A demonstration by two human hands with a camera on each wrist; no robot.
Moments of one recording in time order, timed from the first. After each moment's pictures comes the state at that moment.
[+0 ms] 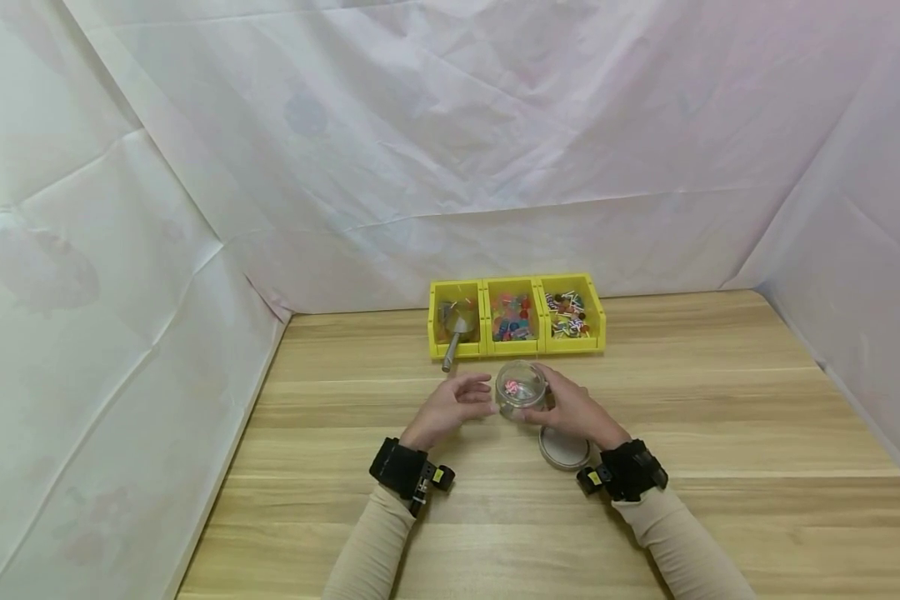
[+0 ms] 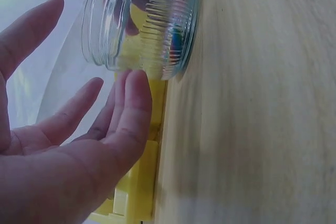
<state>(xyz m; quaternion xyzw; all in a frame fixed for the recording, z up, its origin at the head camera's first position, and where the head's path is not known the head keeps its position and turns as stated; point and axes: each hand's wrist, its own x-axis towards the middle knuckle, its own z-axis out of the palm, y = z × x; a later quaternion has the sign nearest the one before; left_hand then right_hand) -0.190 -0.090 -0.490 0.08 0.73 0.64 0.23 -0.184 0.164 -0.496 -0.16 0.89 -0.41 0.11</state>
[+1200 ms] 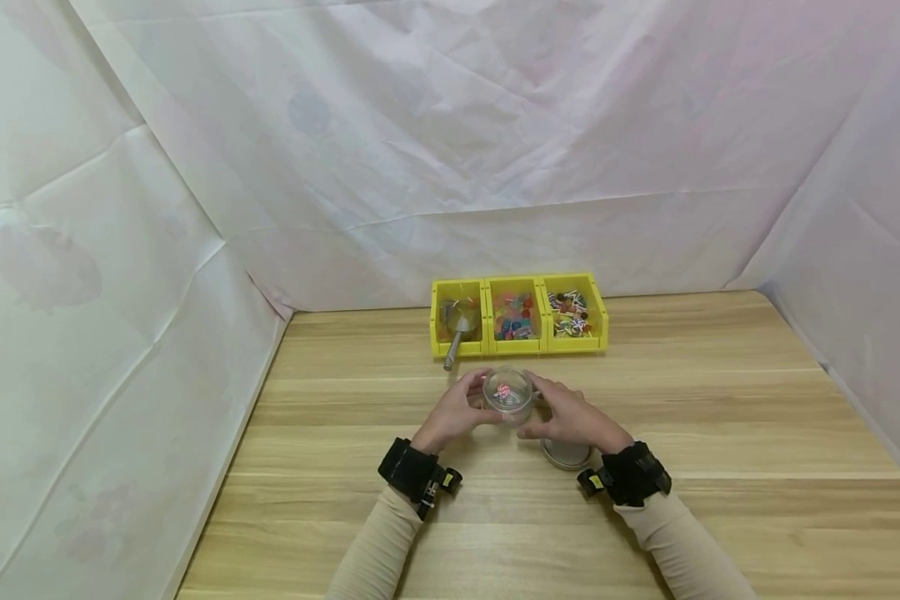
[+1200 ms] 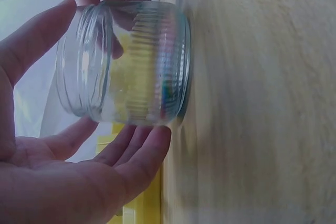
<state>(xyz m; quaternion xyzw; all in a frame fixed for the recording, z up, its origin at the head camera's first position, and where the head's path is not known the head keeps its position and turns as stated) -0.181 -0.077 -0.487 0.10 0.77 0.60 0.19 -0.178 0.160 -0.487 -0.26 0.87 -0.40 0.14</state>
